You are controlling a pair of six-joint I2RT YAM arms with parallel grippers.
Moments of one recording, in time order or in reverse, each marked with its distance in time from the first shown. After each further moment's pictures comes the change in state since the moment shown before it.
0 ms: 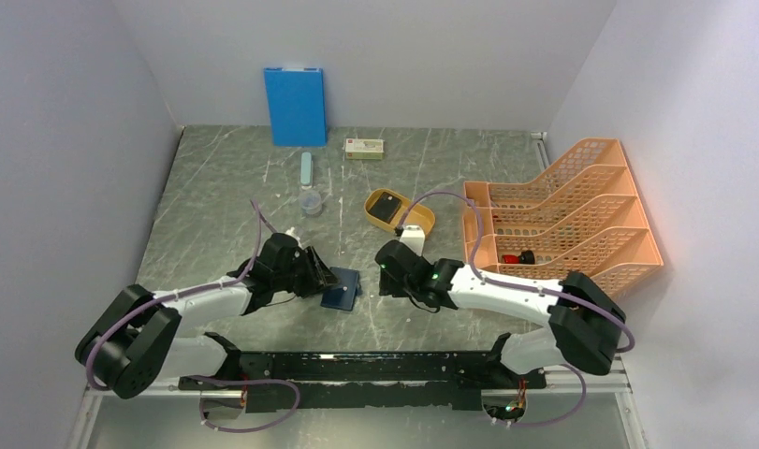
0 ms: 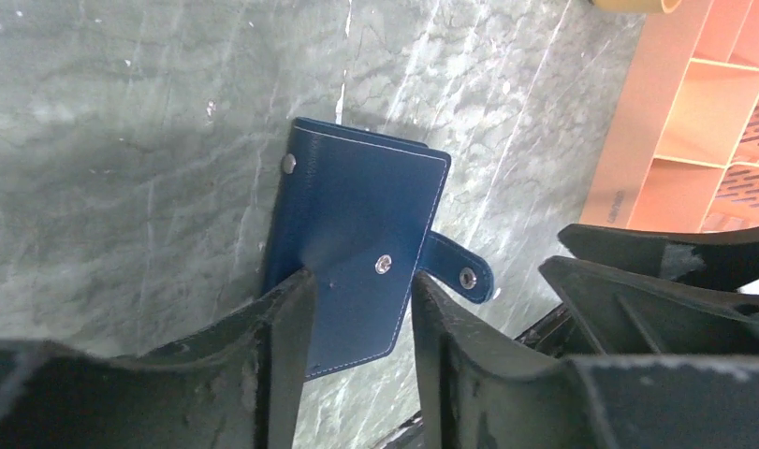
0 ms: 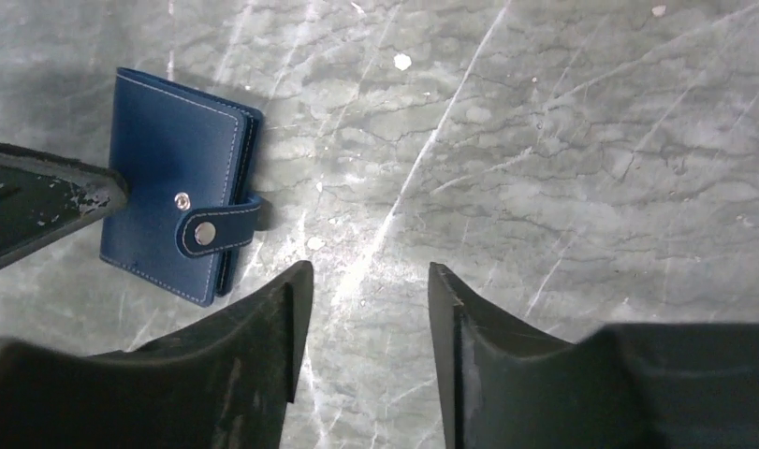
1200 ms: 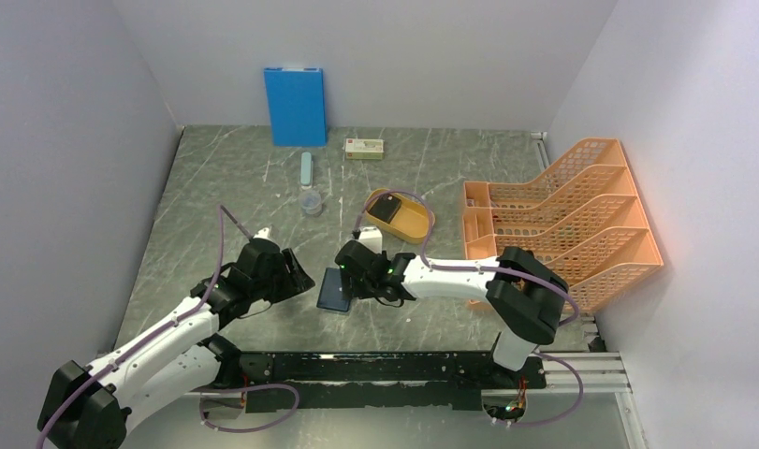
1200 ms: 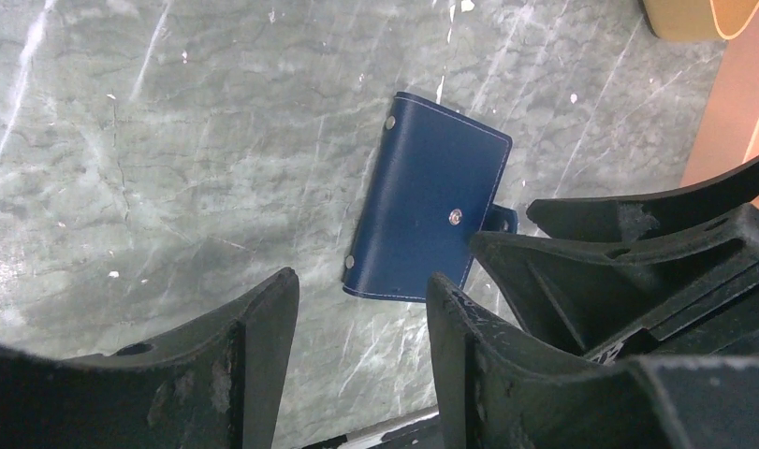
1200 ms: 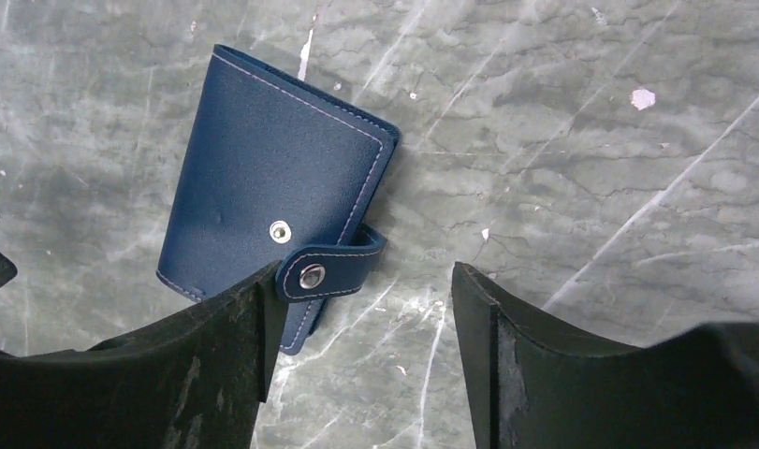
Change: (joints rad) left arm 0.000 -0.439 0.074 -0.576 -0.241 0.116; right arm 0.084 0.303 0.220 0.059 -0.077 -0.026
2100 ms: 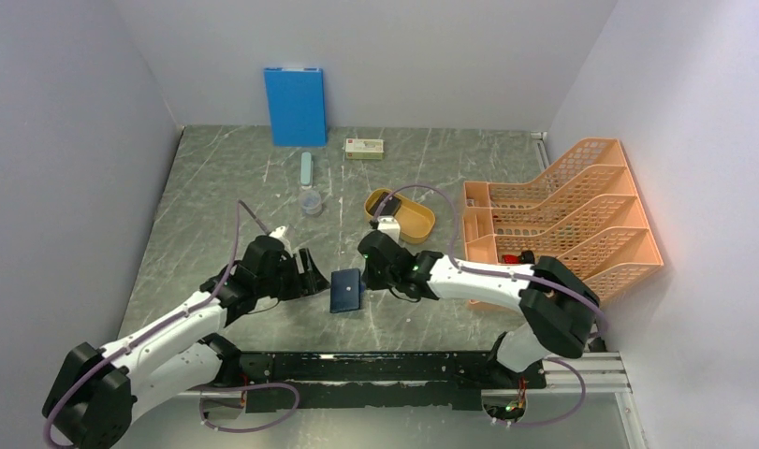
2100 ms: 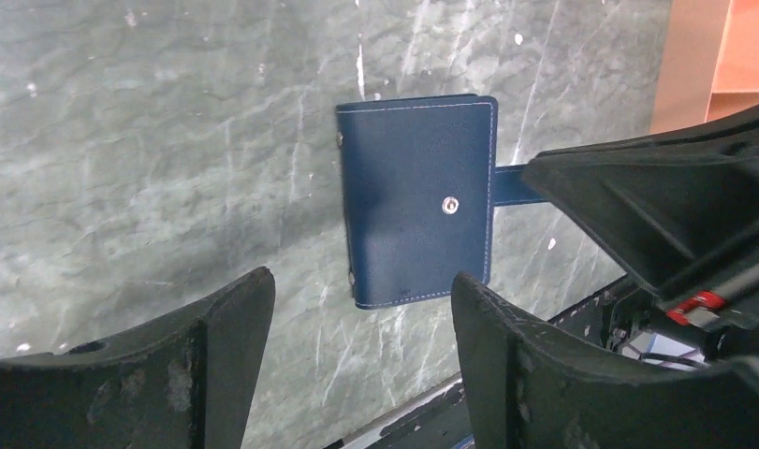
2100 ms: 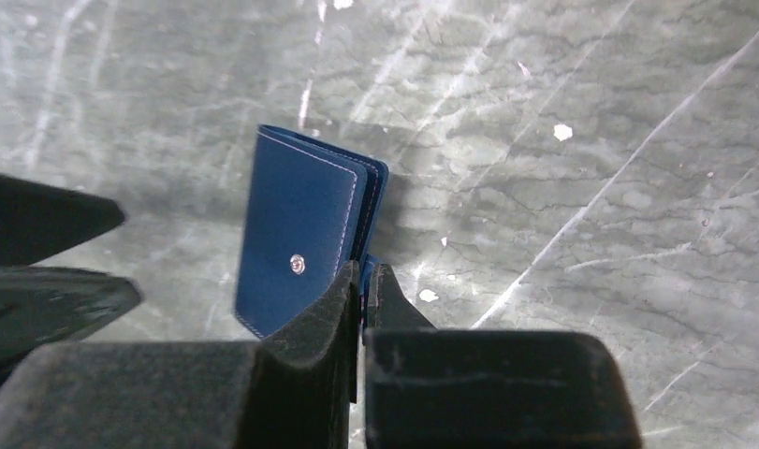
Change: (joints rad) left arm -0.002 0.073 -0.028 0.153 0.145 0.112; right arm -0.077 -0.139 -0.109 0.080 -0.031 -0.043
